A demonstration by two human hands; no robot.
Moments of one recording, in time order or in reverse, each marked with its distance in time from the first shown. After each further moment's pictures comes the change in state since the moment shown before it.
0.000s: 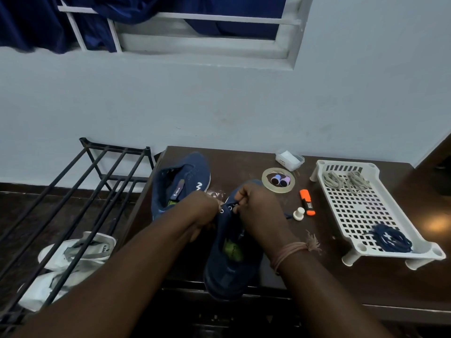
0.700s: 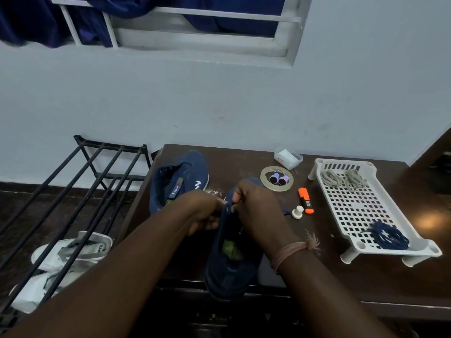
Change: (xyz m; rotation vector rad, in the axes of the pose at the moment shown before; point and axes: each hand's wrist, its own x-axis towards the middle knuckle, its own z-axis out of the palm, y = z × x) left_hand 0.006 -0.006 0.003 -0.182 -0.214 -0.101; right_hand -0.005 -0.007 -0.004 -0.161 -0.027 -0.120
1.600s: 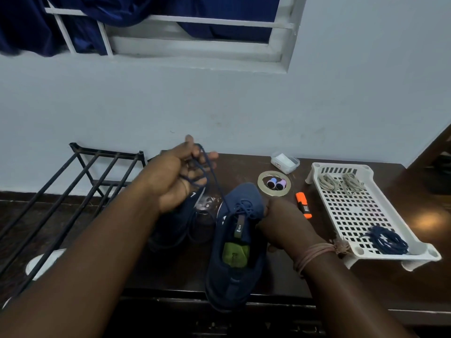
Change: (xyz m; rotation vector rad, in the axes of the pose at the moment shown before) left_hand -0.028 0.052 -0.047 -0.598 -0.097 0.437; right_hand -0.005 0.015 -0.040 -0.109 -0.231 0.367
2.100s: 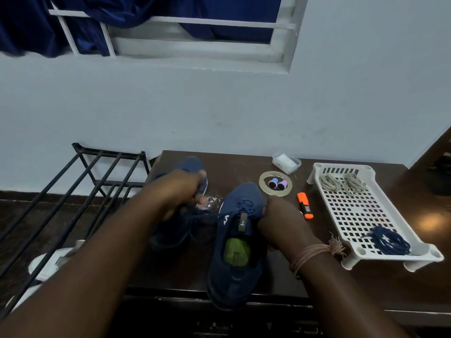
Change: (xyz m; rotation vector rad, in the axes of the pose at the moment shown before) left_hand 0.002 -0.018 -0.006 0.812 0.196 -0.251; right_hand -0.006 -0.007 -0.001 -0.046 0.044 0.017
